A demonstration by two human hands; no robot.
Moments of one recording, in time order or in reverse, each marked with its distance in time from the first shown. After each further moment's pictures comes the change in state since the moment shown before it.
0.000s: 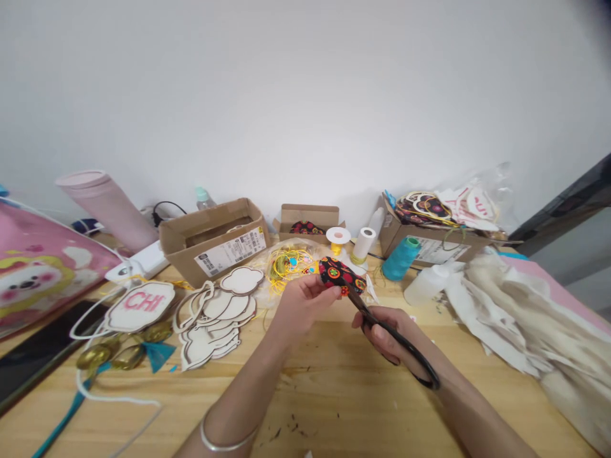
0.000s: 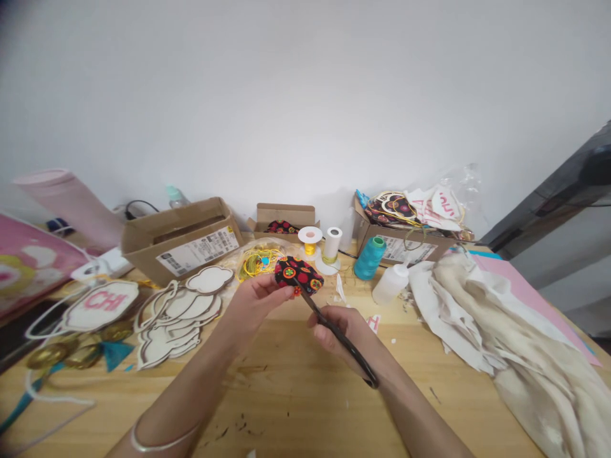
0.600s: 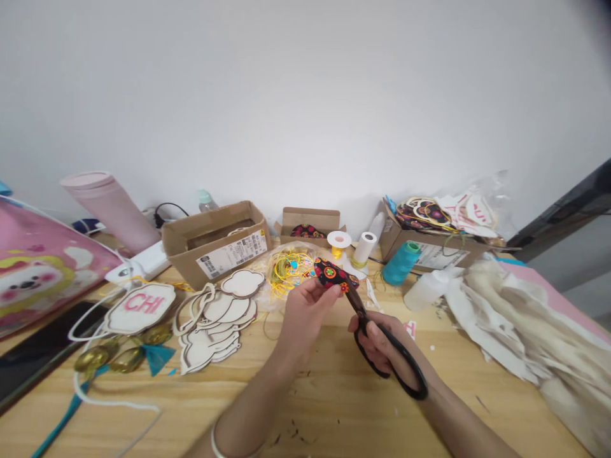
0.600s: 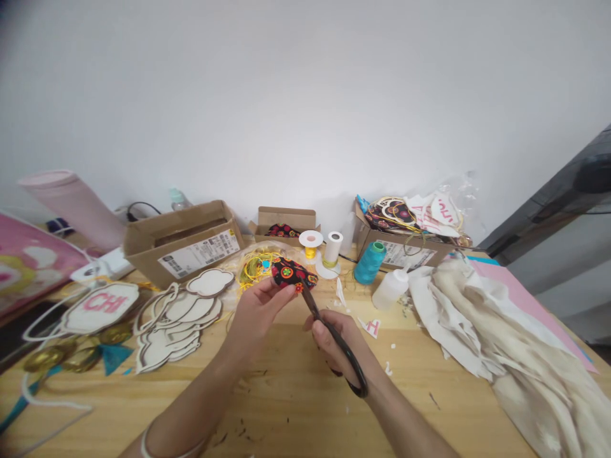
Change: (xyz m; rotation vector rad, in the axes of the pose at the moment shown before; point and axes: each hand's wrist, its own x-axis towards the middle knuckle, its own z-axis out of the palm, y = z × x) left_hand -0.004 -0.004 0.012 -0.169 0.120 0.062; right_hand 0.001 0.010 0.019 0.255 0.101 0.118
